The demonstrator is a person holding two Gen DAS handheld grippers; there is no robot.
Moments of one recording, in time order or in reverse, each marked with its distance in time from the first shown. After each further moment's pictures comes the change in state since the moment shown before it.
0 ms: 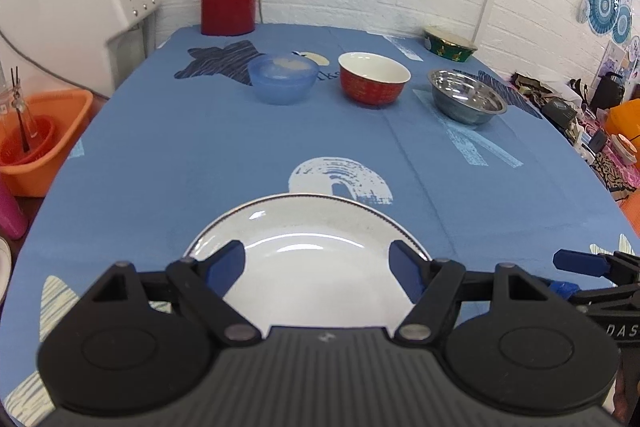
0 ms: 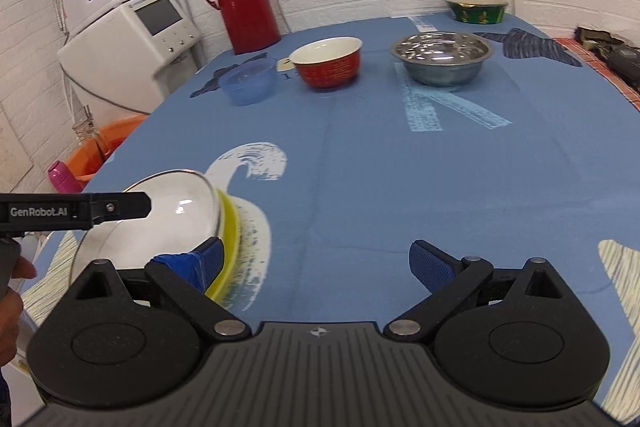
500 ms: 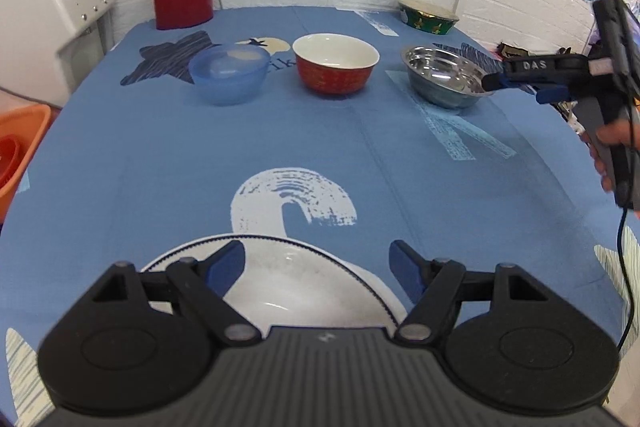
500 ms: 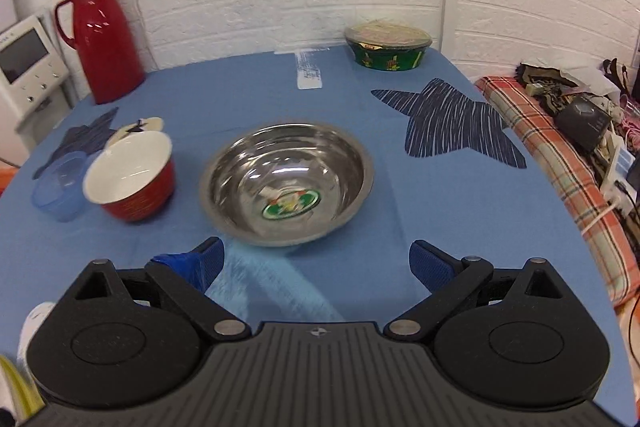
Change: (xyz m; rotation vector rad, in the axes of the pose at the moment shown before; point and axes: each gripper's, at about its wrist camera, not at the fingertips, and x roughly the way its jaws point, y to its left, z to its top) left arm 0.053 -0.027 0.031 0.063 0.073 -0.025; right arm 0.123 -0.118 0.167 -0.024 0.046 -0.263
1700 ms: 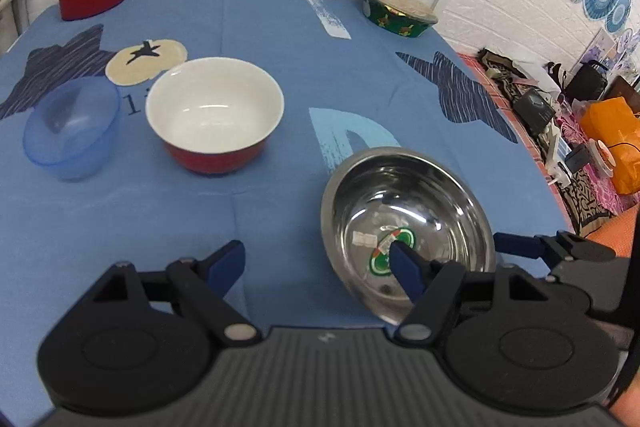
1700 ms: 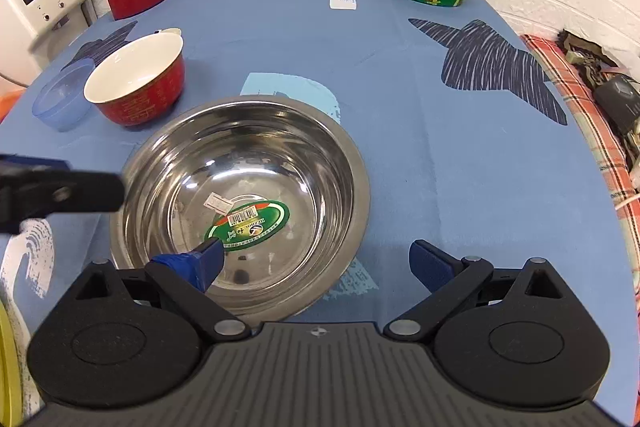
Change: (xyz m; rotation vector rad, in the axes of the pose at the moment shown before) left arm 0.128 -0.079 0.130 -0.085 0.126 -0.147; right arm 0.011 -0.002 -0.041 -0.099 0.168 0.087
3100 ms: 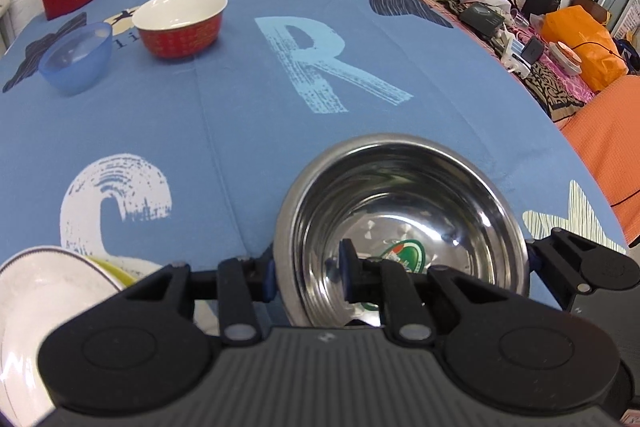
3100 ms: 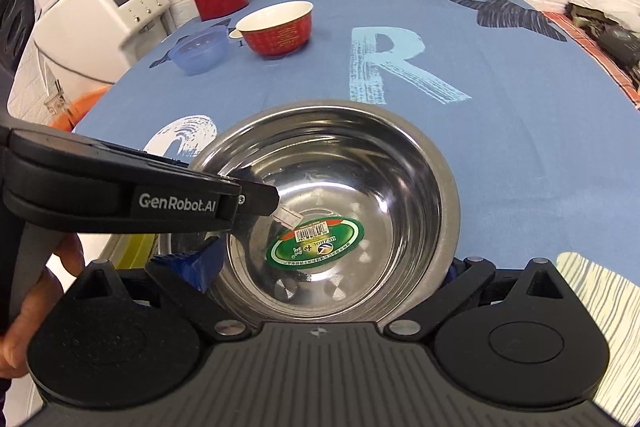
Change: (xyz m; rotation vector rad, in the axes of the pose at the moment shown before) left arm -0.058 -0.030 -0.136 0.206 0.054 -0.011; right arm -0.094 0.072 -0.141 0.081 -0.103 0.141
